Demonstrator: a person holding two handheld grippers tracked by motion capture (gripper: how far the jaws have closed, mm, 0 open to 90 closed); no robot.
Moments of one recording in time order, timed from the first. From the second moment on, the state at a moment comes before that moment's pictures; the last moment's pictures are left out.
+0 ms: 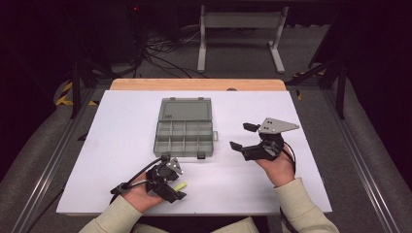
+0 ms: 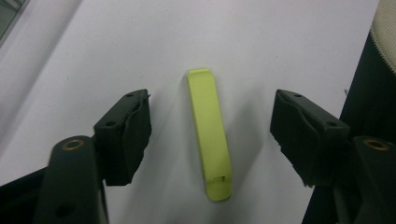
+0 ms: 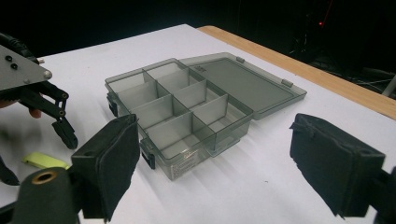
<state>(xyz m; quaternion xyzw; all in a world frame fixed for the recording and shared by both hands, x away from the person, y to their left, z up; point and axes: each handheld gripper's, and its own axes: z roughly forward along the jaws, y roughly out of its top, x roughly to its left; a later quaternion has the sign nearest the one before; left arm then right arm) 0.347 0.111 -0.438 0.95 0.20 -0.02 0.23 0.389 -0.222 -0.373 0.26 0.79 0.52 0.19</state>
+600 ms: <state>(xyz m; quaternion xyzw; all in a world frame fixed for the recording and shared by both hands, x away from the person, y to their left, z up) 0.343 0.110 -0.434 0.96 0.20 0.01 0.22 0.389 -0.222 -0.373 0.26 0.79 0.52 0.18</state>
